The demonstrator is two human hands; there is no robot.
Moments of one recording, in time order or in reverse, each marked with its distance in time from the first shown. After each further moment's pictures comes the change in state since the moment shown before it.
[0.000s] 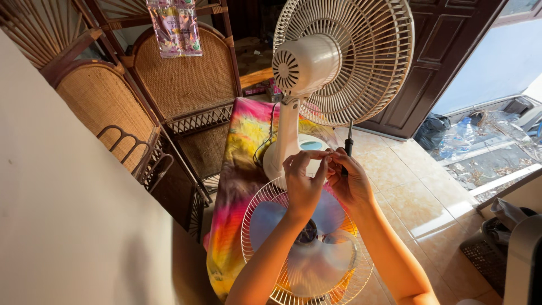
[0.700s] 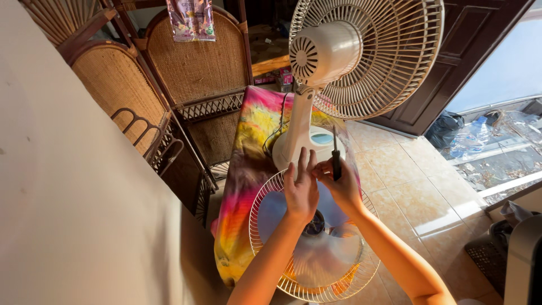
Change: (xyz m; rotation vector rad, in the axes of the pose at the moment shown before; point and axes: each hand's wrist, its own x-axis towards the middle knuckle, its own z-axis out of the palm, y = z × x) left_hand -0.061 -0.075 0.002 -1.376 -0.087 -0.806; right_hand -0.015 0.047 -0.013 -1.009 0.013 -0.163
